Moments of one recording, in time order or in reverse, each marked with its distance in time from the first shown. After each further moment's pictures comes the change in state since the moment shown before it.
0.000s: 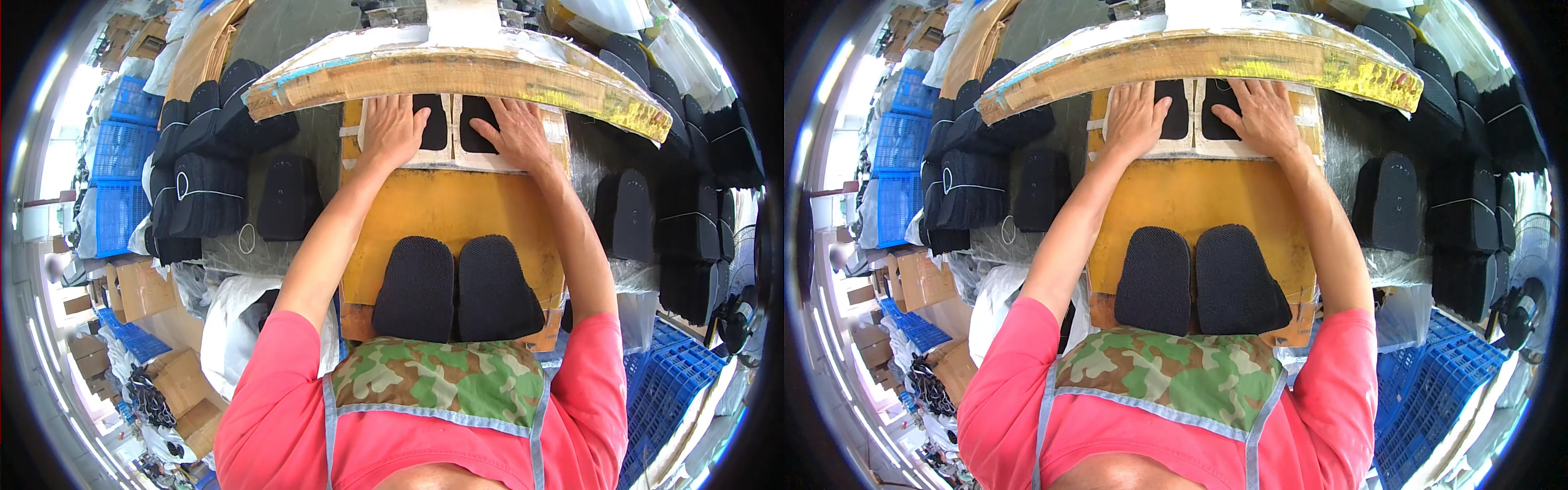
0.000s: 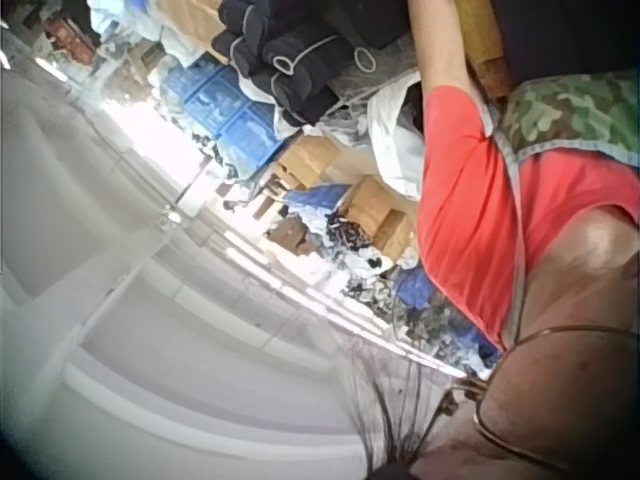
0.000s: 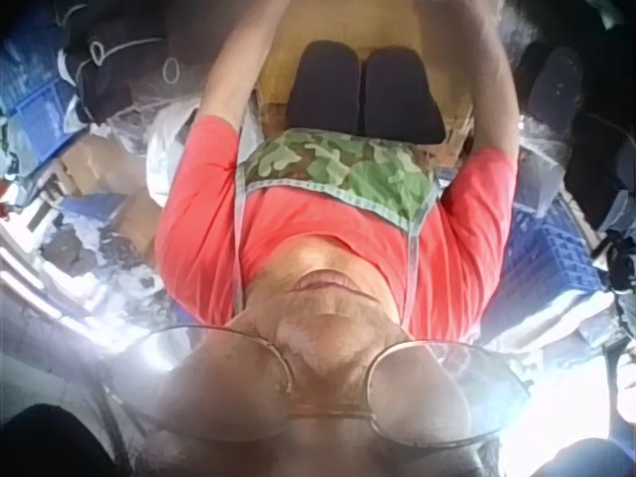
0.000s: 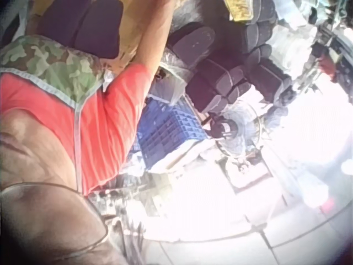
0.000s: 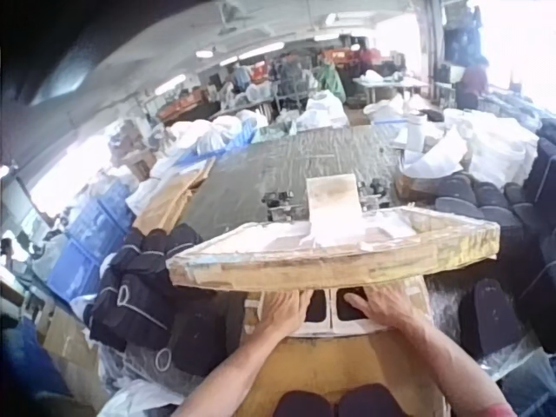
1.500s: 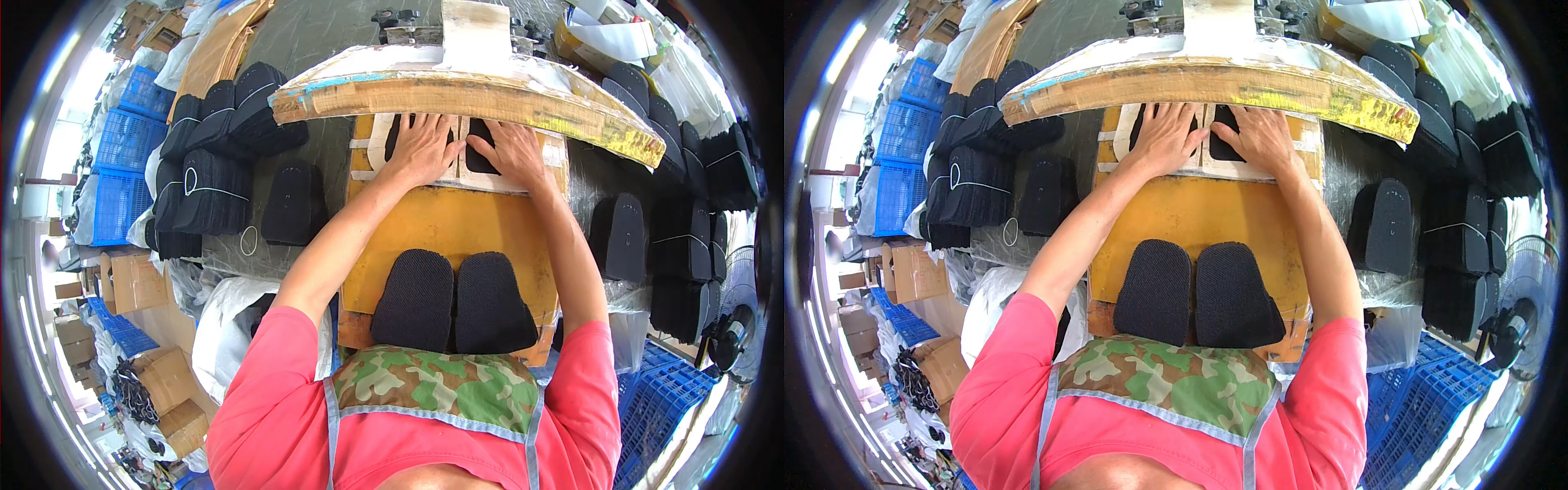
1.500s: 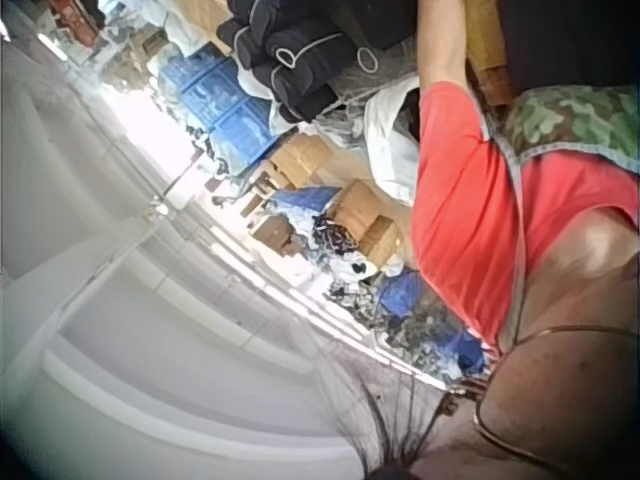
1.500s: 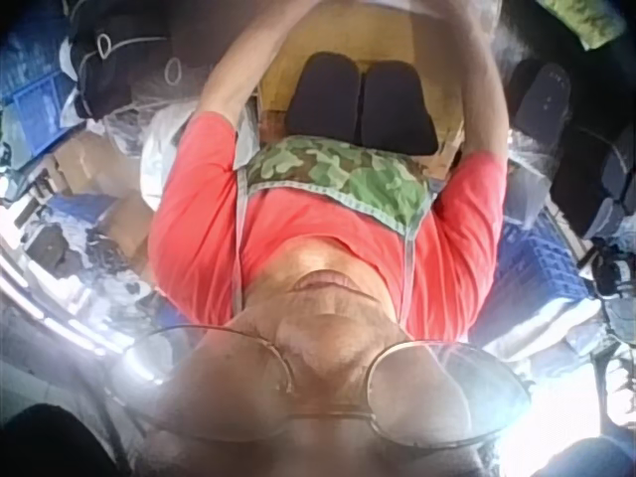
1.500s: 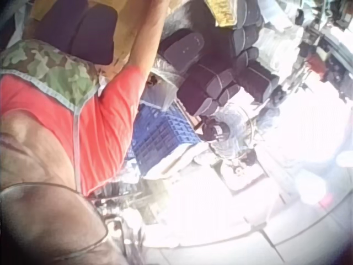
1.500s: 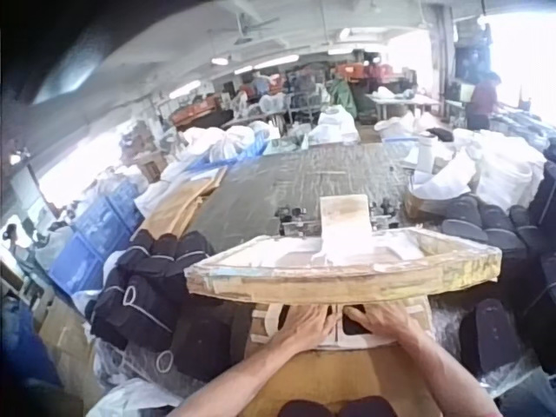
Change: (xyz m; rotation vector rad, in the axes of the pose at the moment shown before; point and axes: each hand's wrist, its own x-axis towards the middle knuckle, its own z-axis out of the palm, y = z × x) left_hand 0.004 0.024 0.000 -0.023 -0.117 0.182; right_hand 0.015 -0.004 0.005 0.045 -0.013 -0.017
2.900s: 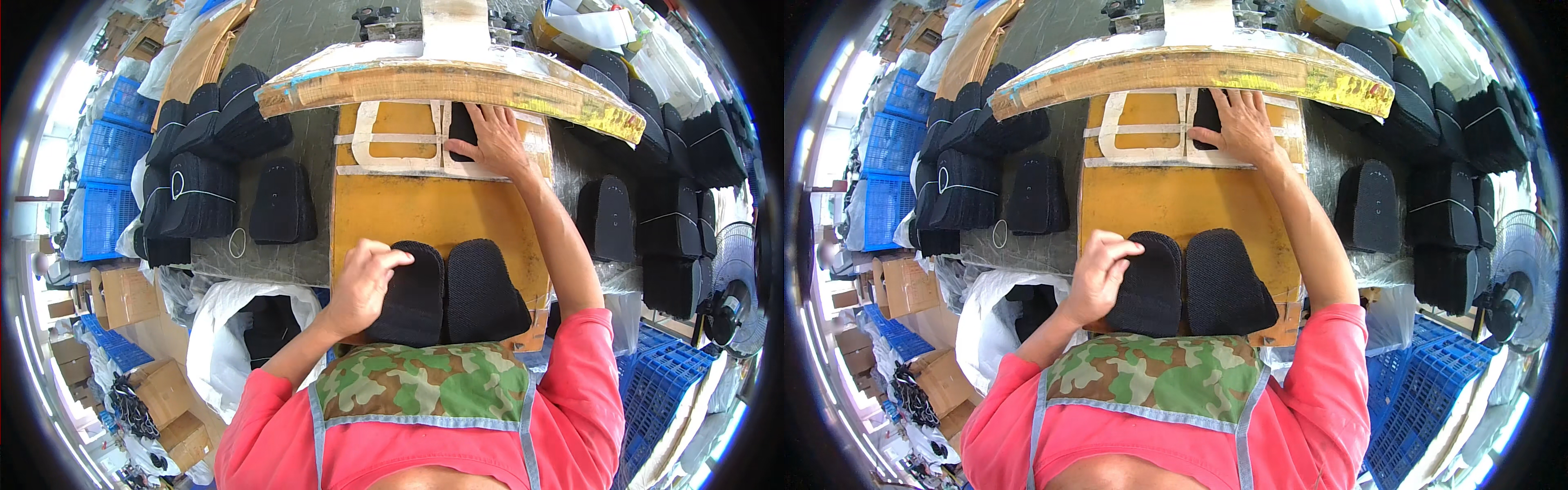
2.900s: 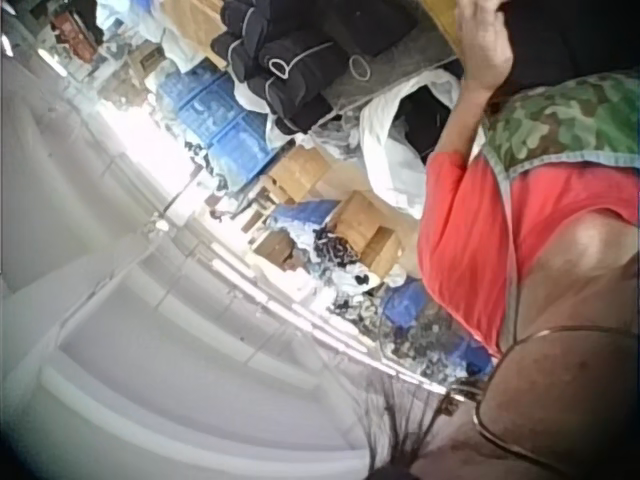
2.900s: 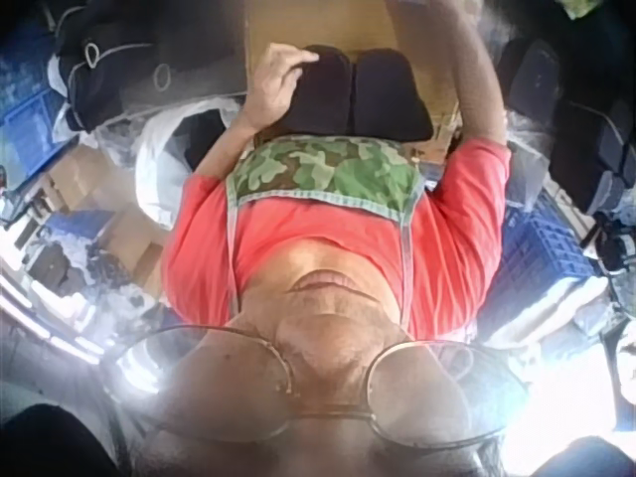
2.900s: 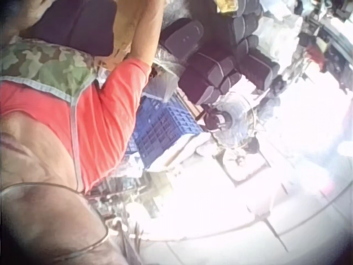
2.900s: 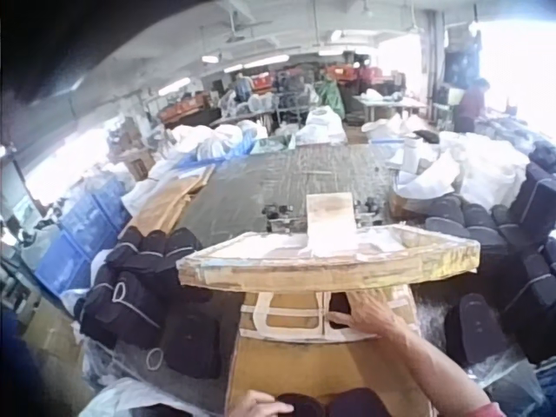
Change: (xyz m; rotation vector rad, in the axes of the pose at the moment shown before) left_hand -0.198 0.078 -0.109 -0.514 0.099 -0.020; right_hand -0.007 -0.006 -0.005 -0.016 -0.080 0.022
